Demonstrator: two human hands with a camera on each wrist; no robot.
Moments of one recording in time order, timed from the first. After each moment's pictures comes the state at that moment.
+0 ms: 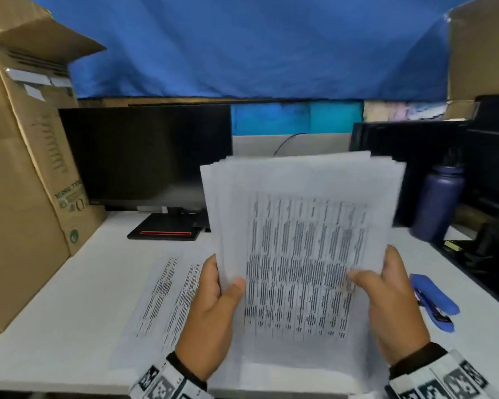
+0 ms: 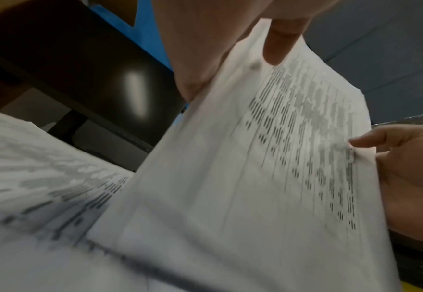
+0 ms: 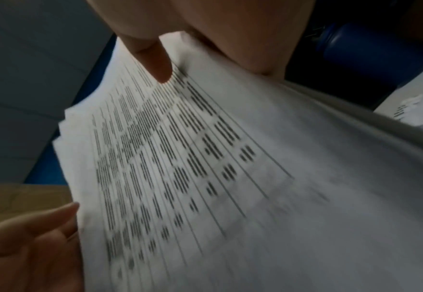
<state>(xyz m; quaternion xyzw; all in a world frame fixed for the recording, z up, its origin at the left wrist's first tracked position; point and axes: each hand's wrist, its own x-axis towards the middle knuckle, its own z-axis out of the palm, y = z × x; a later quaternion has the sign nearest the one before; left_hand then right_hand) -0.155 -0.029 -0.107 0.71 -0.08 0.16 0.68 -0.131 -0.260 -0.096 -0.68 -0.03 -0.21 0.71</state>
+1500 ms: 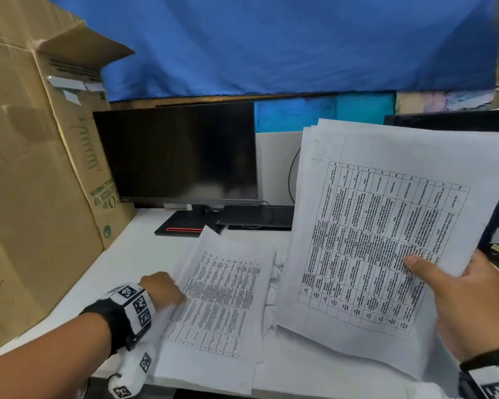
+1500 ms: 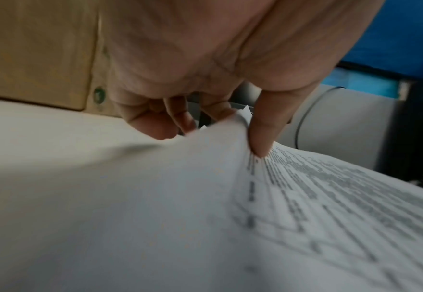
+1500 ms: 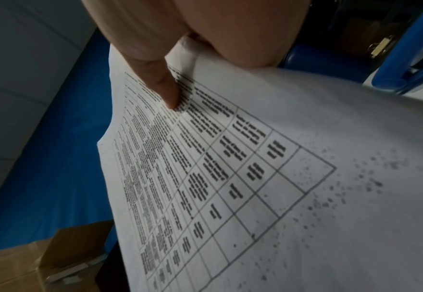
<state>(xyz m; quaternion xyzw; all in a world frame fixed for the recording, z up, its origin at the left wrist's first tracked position) -0.068 0.123 -0.123 0.95 0.26 -0.09 0.13 -0.117 -0.299 -0.088 -0.68 0.04 -0.24 0.69</state>
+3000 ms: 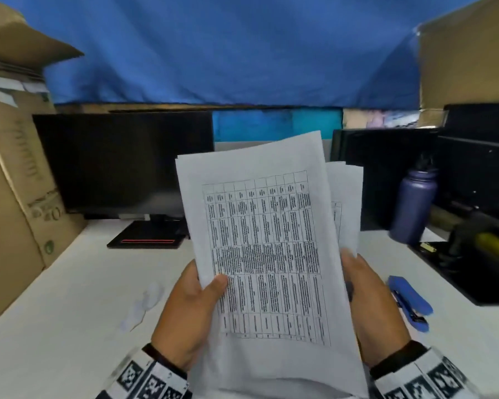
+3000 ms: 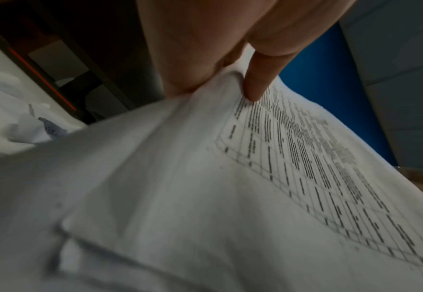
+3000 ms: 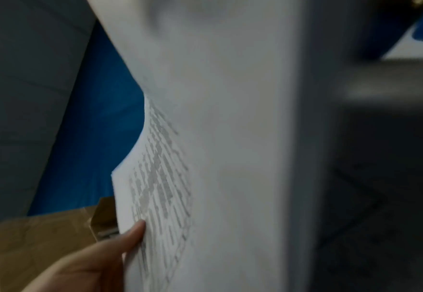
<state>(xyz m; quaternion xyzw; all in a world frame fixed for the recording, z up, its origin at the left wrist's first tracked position) -0.135 -0.033 -0.096 0.69 -0.03 0.11 0.71 -0.130 -0.266 -0.090 -0.61 -0.01 -0.06 0.79</state>
